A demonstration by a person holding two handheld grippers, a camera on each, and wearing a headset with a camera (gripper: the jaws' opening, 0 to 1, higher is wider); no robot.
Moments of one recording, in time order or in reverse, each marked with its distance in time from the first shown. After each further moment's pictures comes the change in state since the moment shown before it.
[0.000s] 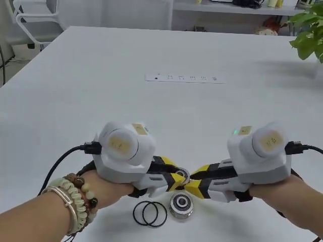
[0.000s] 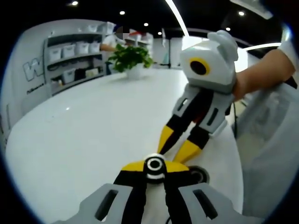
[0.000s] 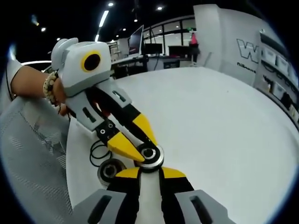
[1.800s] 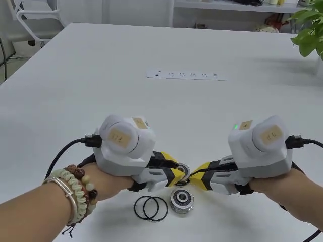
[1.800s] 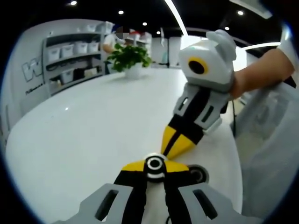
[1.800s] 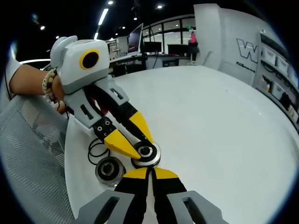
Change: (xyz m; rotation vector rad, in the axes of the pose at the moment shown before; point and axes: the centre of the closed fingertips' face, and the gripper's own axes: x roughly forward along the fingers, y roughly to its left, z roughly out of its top) left arm -0.001 0.000 0.000 0.006 0.010 -0.013; right arm 0.000 -0.004 -0.002 -0.002 0.020 -0.014
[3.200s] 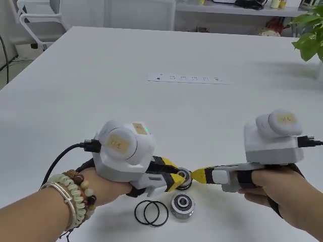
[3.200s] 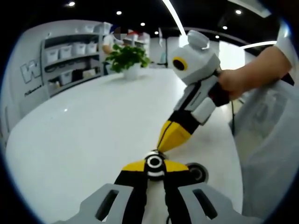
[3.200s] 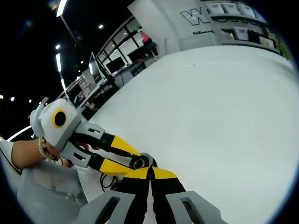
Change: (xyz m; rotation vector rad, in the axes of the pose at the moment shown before) left arm -0.001 -0.001 -0.001 0.015 -0.003 -0.009; right arm -0.009 -0.007 0.011 0.536 -0.101 0.011
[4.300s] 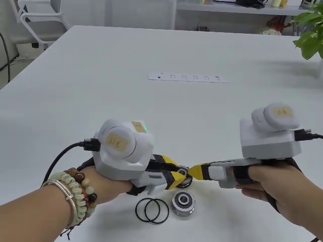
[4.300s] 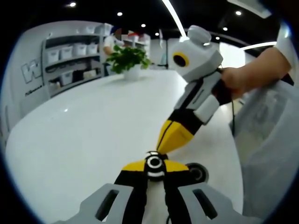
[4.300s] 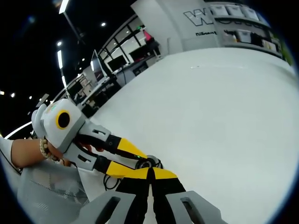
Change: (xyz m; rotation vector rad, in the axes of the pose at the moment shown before) left arm -0.001 0.000 -0.001 -0.004 -0.014 0.003; right arm 0.002 0.010 0.004 -0.030 0.010 -0.002
